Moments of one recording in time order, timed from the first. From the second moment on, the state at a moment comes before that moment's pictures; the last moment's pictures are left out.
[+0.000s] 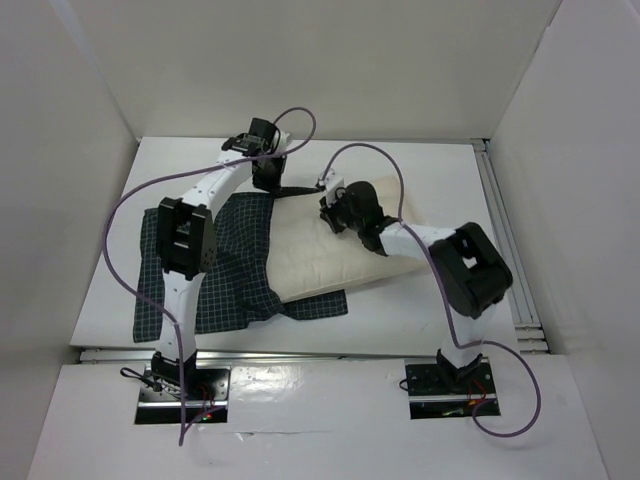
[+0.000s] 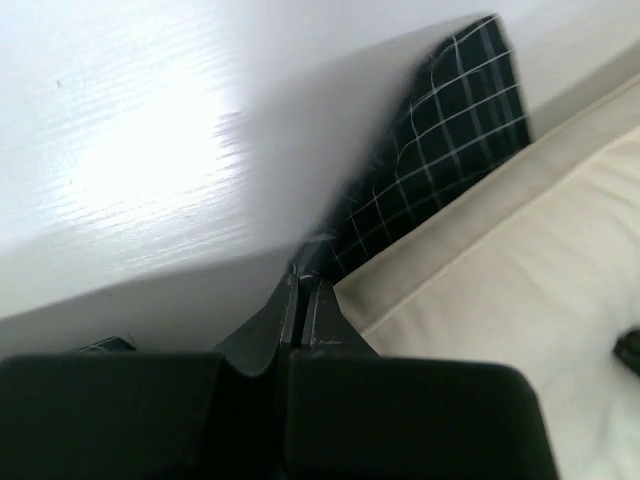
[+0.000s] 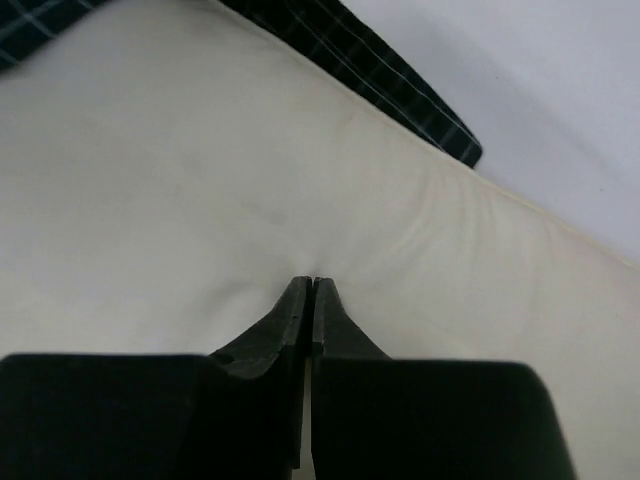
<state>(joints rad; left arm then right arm) -0.29 2.27 2.06 -0.81 0.11 -0.07 0.55 1.85 1.05 0.36 -0.17 -0.18</state>
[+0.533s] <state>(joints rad) -0.45 2.20 2.22 -0.77 0.15 -0.09 0.59 1.62 0.91 0.48 -0.27 -0.08</state>
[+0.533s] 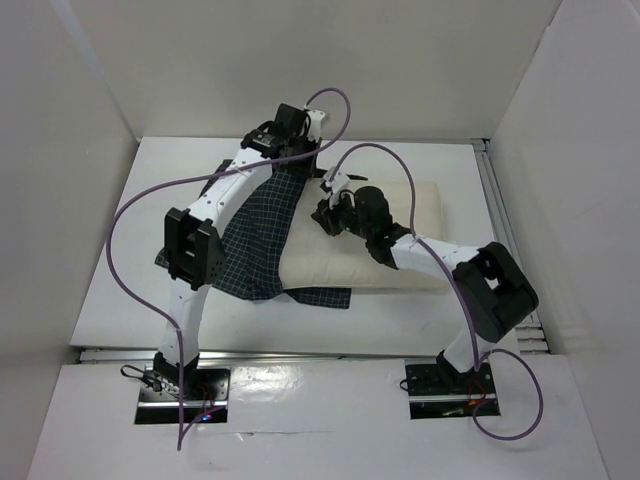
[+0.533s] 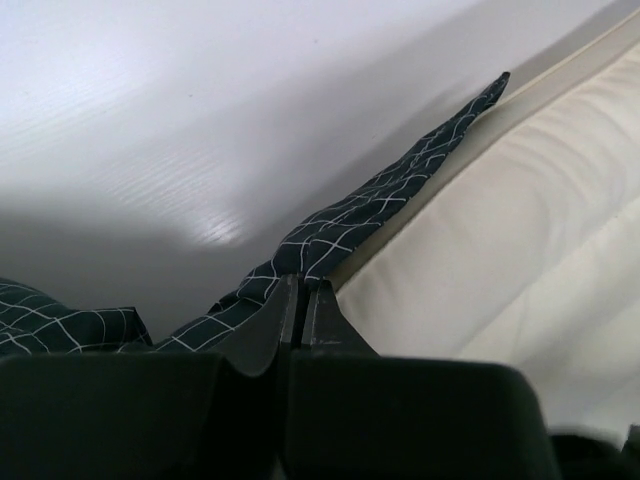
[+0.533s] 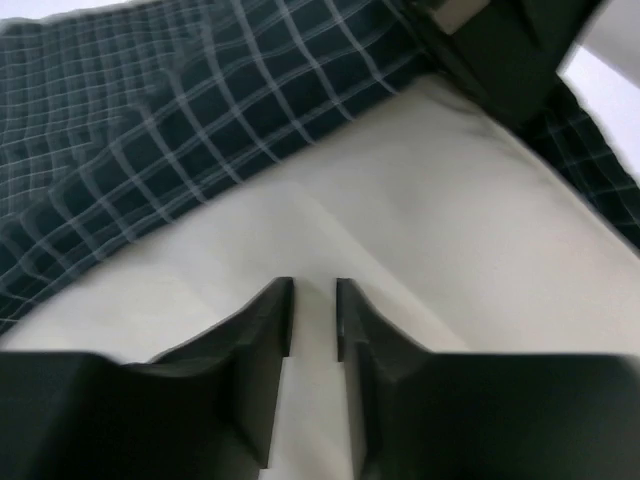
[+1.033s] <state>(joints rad) -0.46 2.20 2.20 -0.75 0.12 -0.09 0.41 1.53 0.92 0.24 -0.21 -0.21</state>
